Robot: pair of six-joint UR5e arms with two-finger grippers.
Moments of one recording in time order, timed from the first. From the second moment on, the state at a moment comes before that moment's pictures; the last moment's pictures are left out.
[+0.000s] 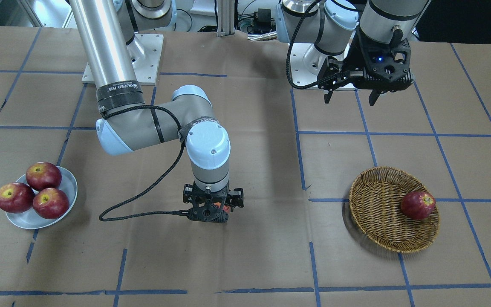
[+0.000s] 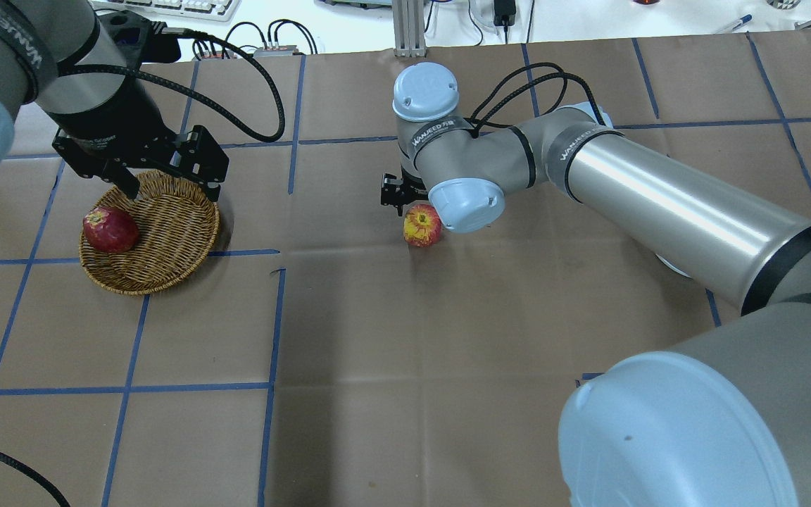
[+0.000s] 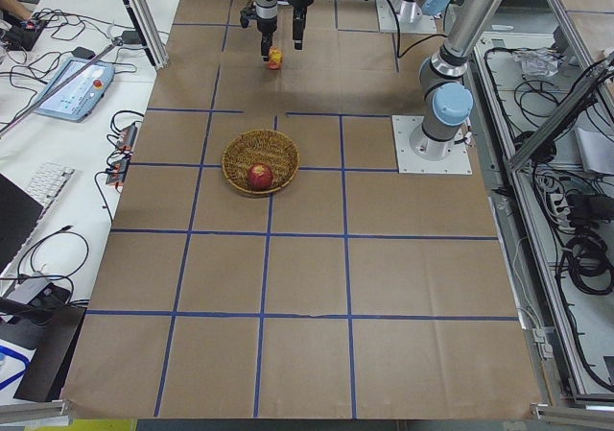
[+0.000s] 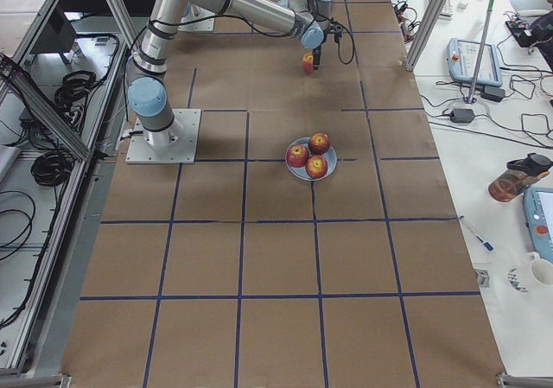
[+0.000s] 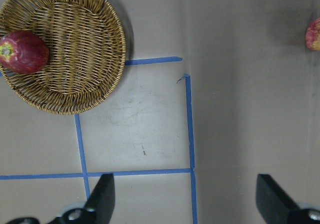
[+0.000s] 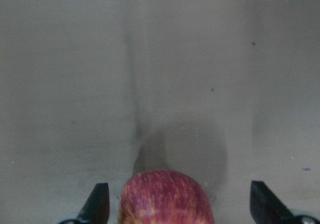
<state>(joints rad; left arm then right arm) -1.56 -1.51 -1.62 -1.58 1.61 0.08 1.92 -0.98 1.57 -2.20 -1.57 0.44</state>
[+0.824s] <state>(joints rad) -1.56 -1.51 -1.62 -1.58 1.61 0.08 1.94 -0.96 1.57 -2.21 -1.57 0.45</state>
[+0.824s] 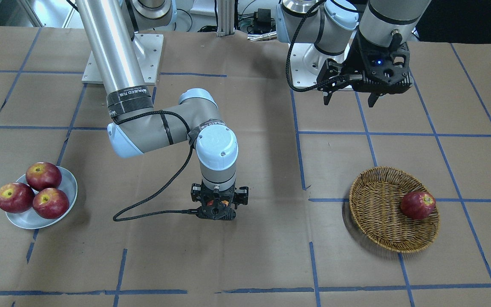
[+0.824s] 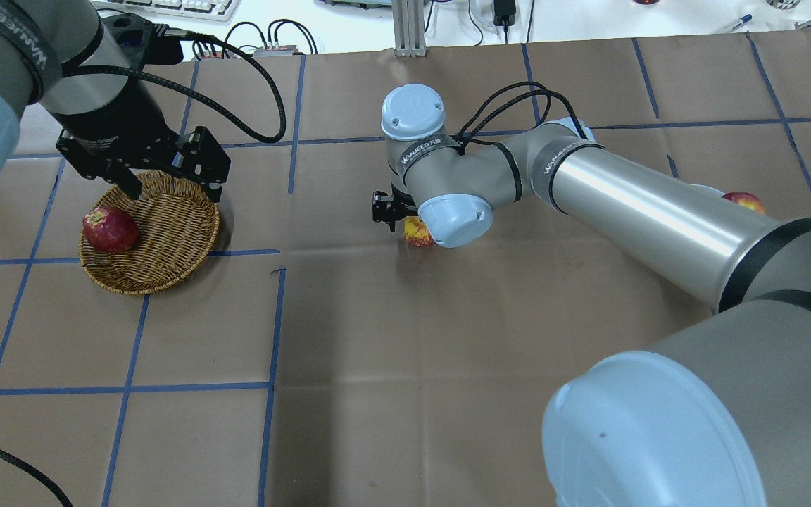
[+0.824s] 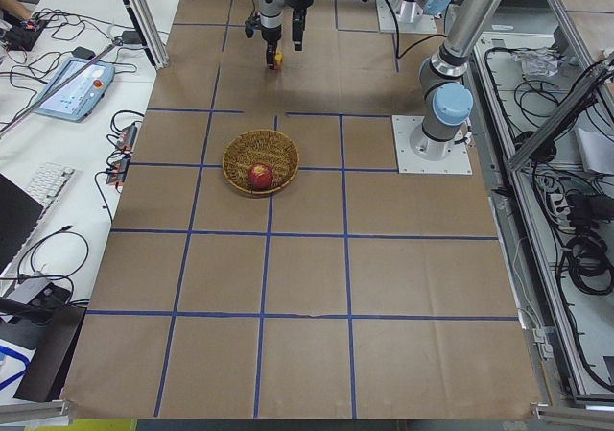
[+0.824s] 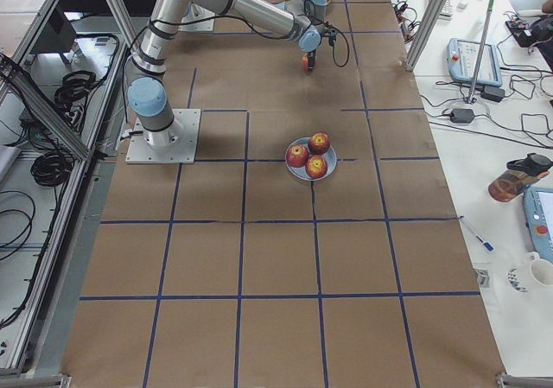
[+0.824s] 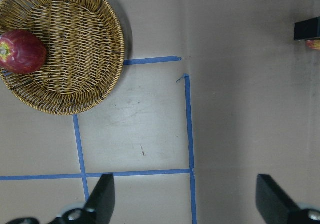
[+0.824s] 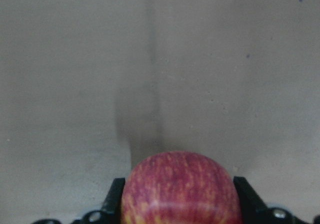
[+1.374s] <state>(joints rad) -1.55 -1.51 -1.62 -1.58 1.61 0.08 1.91 -1.00 1.54 -2.20 -1.58 0.44</state>
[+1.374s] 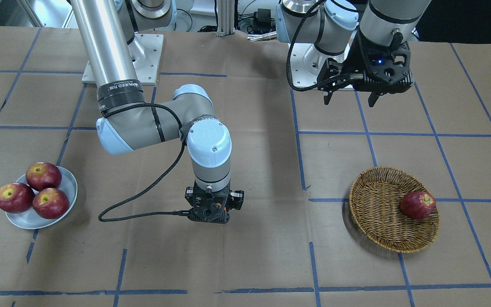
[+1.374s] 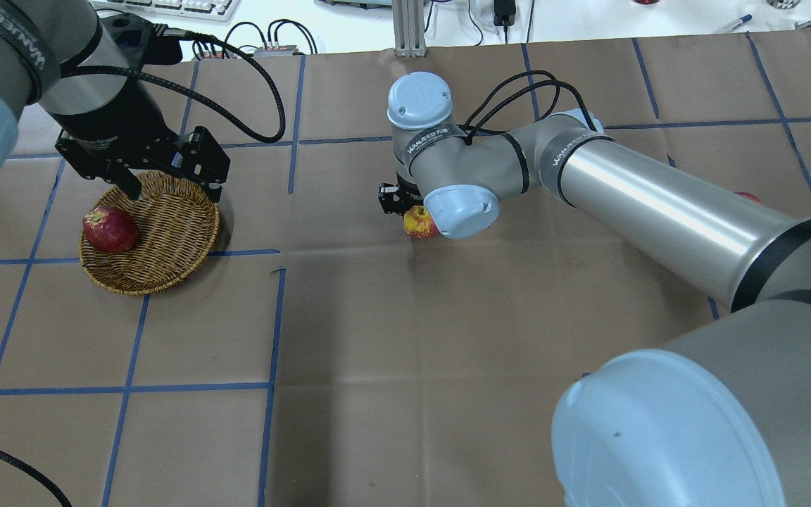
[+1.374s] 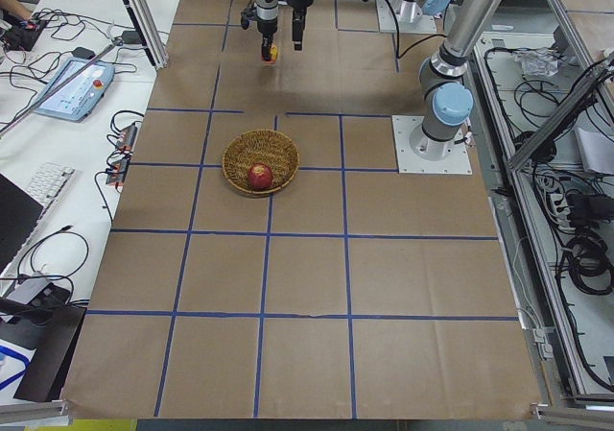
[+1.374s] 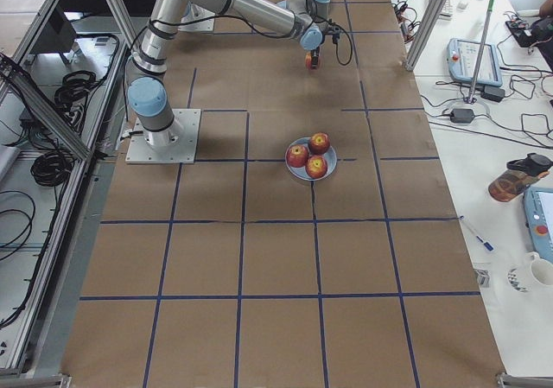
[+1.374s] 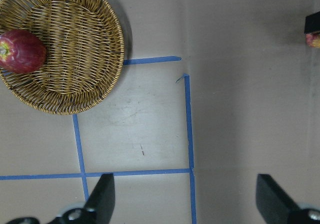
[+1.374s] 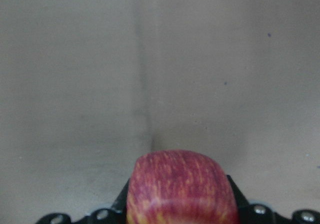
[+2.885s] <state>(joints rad) -1.56 -1.52 -1.61 -1.58 1.61 0.08 1.16 -1.26 1.67 -1.97 -1.56 -0.55</state>
